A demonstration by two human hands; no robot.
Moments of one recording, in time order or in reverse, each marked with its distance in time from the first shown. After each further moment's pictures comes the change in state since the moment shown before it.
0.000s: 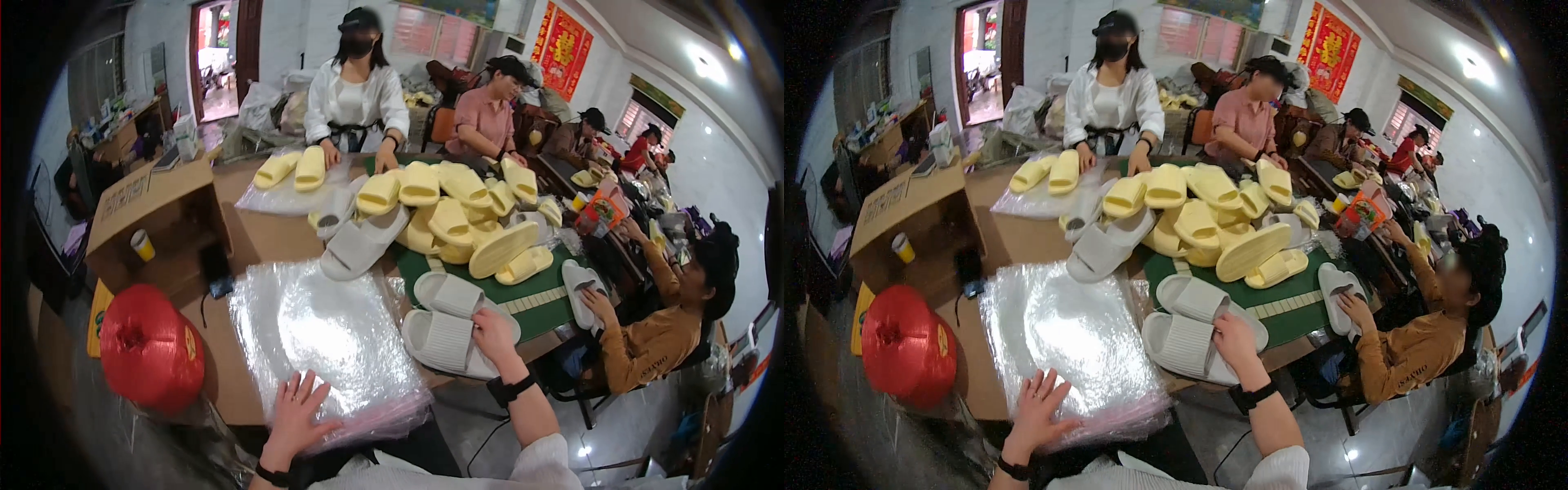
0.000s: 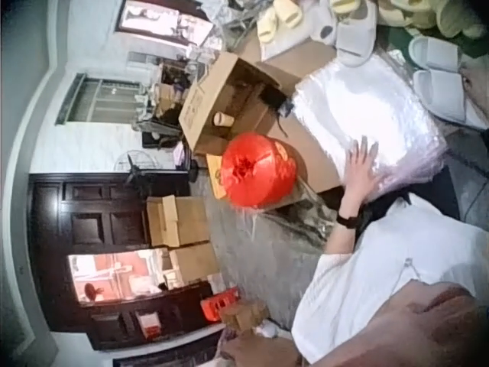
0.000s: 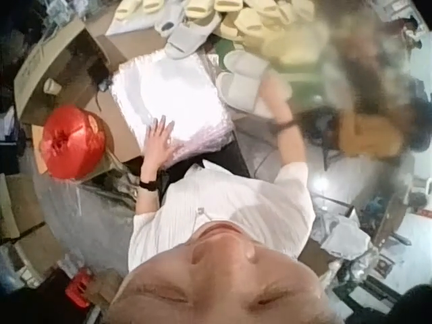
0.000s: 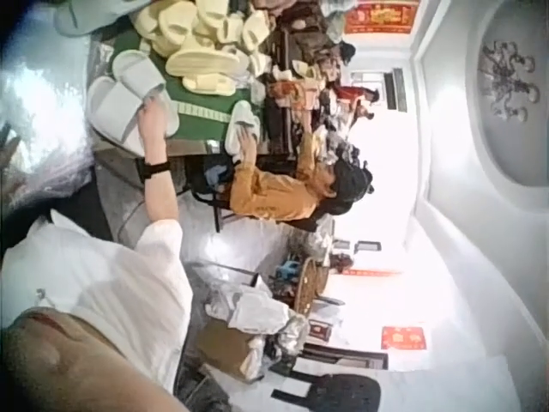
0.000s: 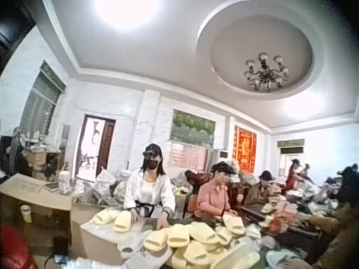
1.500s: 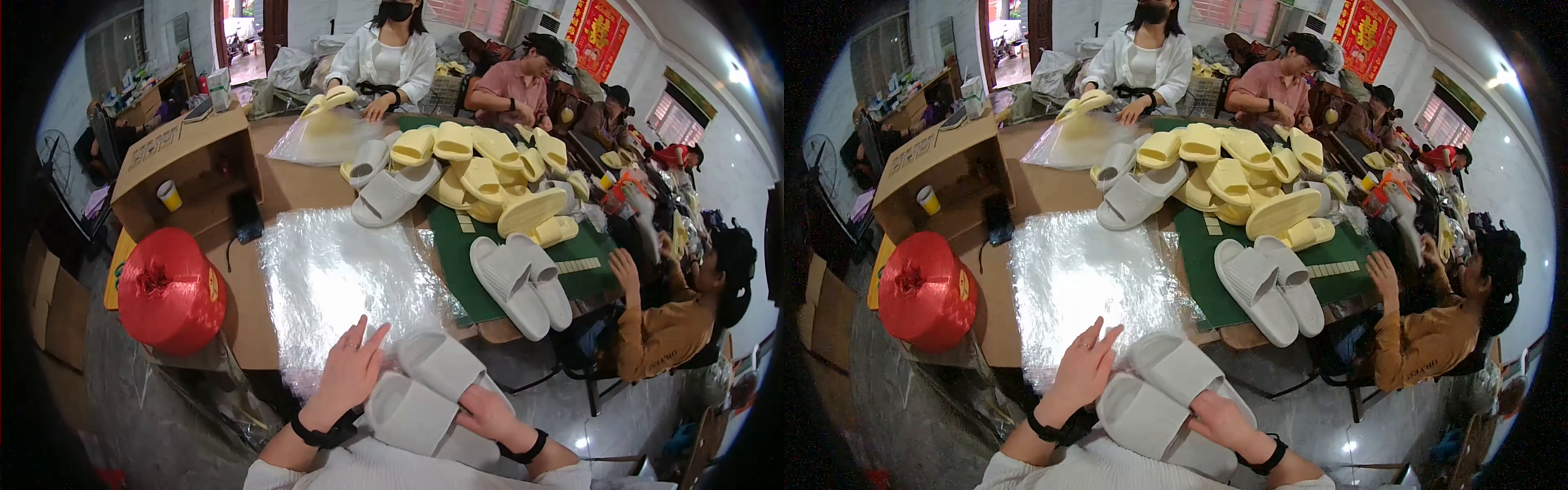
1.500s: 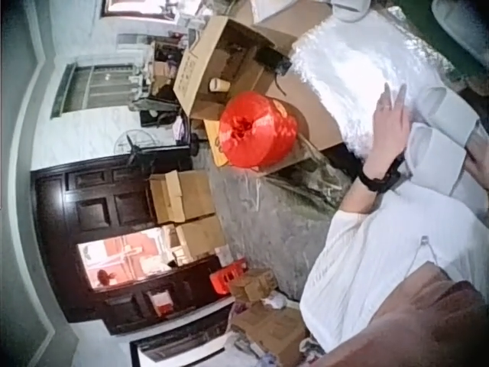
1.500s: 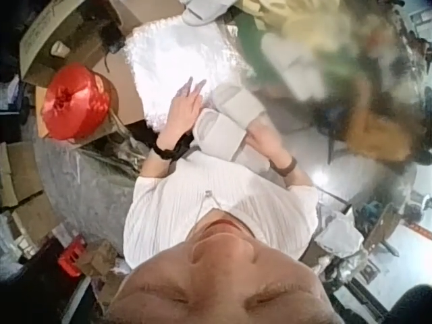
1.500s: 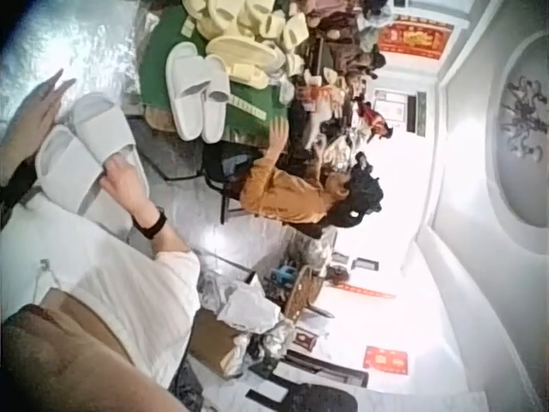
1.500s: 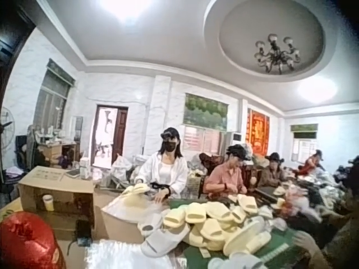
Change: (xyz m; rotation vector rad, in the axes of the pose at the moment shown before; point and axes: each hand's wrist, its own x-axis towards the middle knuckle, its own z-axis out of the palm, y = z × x) left_hand 0.024 0.089 -0.029 -0.290 0.096 -0.056; right_hand -0.193 -0.119 -0.033 0.407 -0.317 -0.340
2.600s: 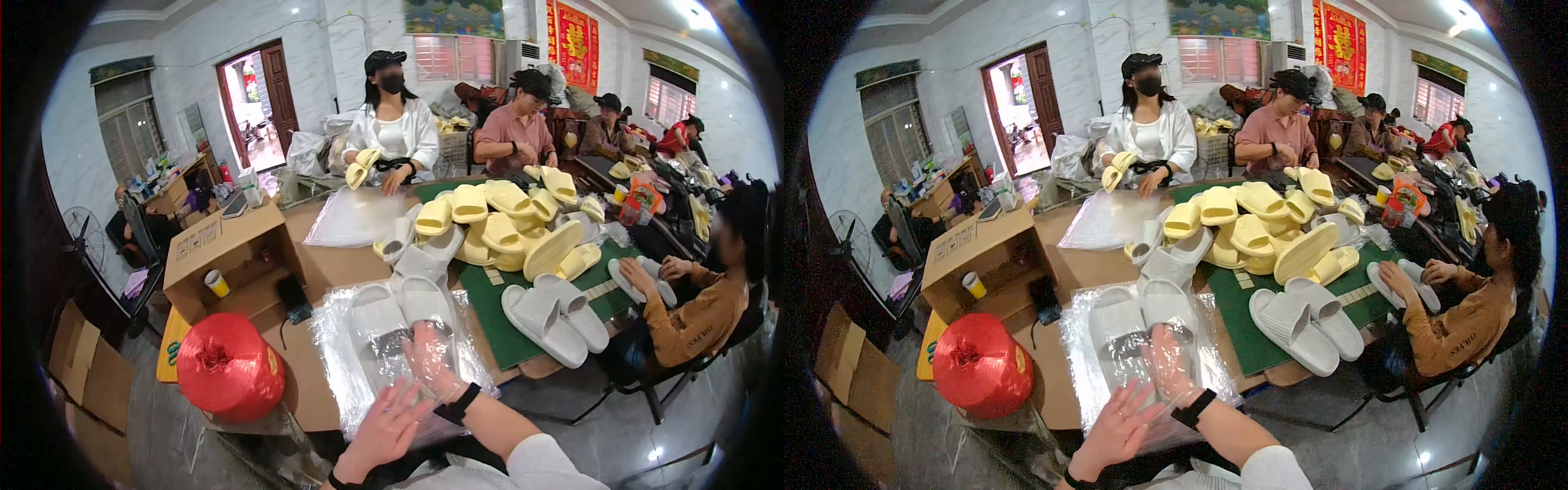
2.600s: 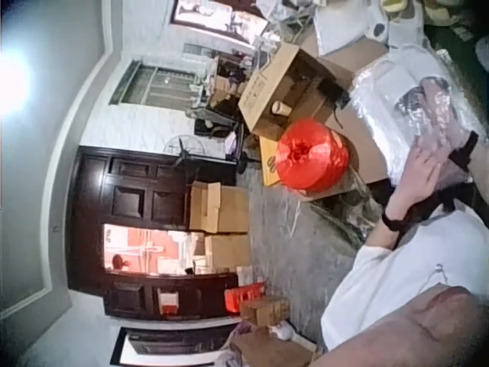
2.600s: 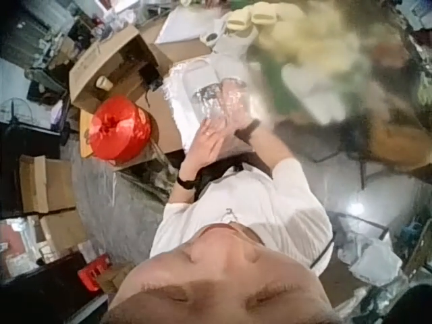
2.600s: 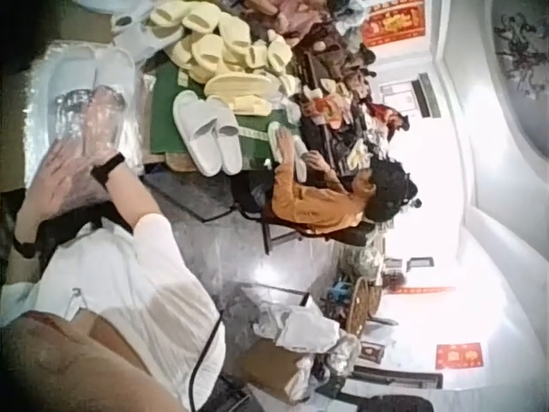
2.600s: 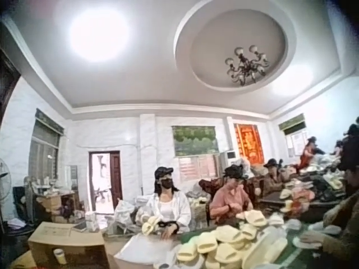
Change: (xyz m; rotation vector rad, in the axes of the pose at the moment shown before) left_hand -0.022 -0.003 -0.052 0.094 -0.057 0.417; right_hand 0.270 -0.012 0.077 0.031 0.539 0.153
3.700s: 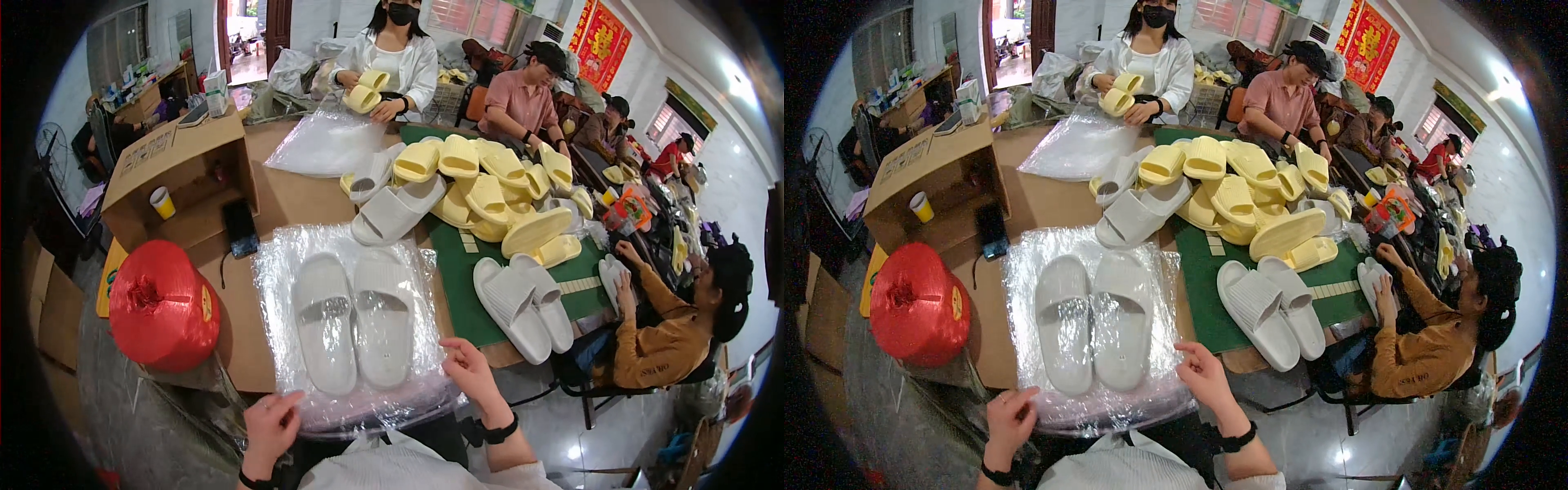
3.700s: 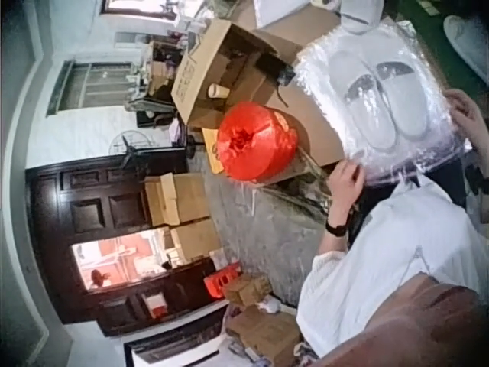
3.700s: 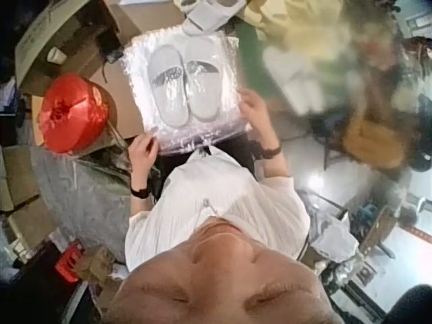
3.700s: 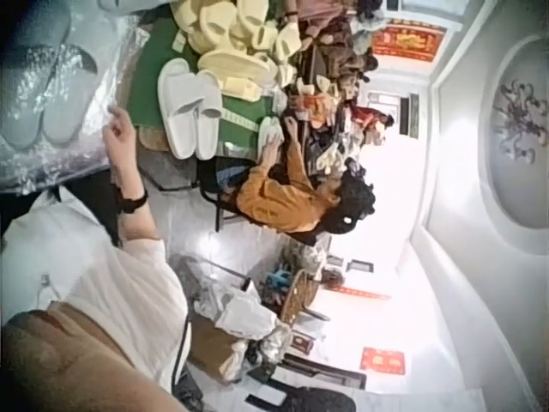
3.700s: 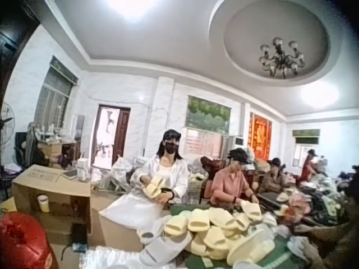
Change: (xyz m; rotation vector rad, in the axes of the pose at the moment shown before) left_hand -0.081 -0.019 -0.010 0.027 0.305 -0.645; right_hand -0.092 0.070 -0.147 0.700 -0.295 0.497
